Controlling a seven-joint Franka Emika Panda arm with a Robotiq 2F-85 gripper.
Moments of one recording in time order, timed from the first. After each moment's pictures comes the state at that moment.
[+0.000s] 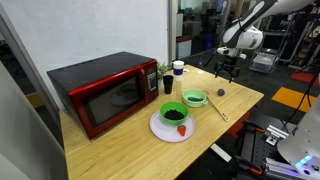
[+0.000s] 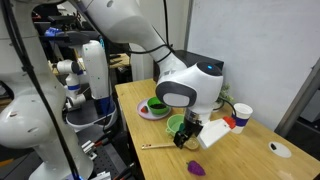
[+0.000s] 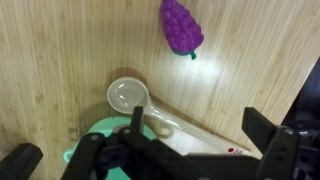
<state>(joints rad) -0.32 0.04 -0.34 -2.46 0.26 2.48 -2.32</state>
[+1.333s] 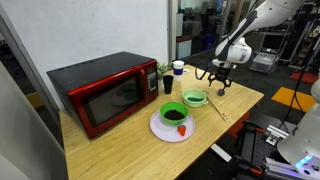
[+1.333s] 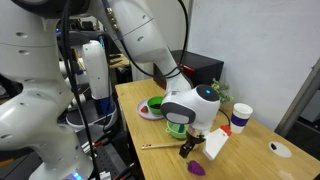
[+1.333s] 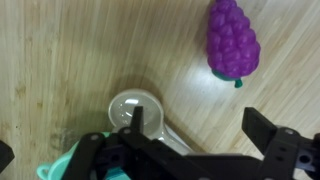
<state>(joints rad) -0.68 0.27 0.06 -2.41 0.37 2.69 -2.60</state>
